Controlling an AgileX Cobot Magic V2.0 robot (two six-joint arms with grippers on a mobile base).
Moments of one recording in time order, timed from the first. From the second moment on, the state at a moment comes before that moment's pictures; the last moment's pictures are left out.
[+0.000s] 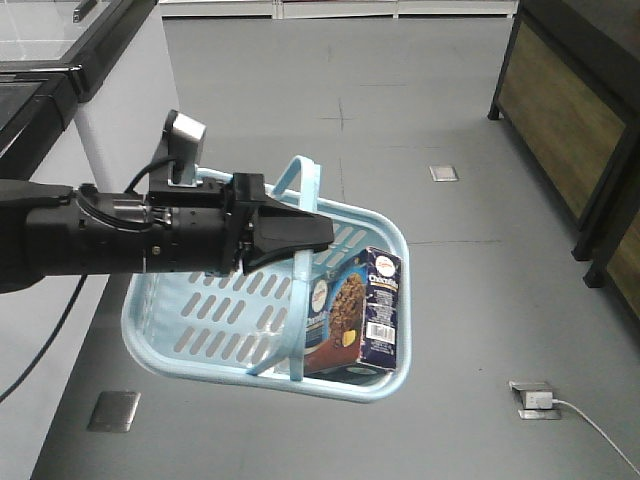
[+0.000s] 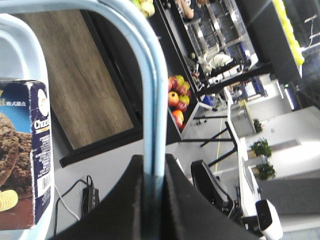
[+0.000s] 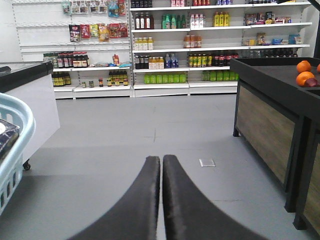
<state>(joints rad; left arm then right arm) -0.36 1.55 -1.02 -1.64 0.92 0.88 0.00 -0.01 0.03 -0.05 0.04 0.06</state>
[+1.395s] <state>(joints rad) -0.55 1.55 -1.02 -1.66 0.90 0.89 0.00 -0.01 0.03 -0.05 0.04 0.06</state>
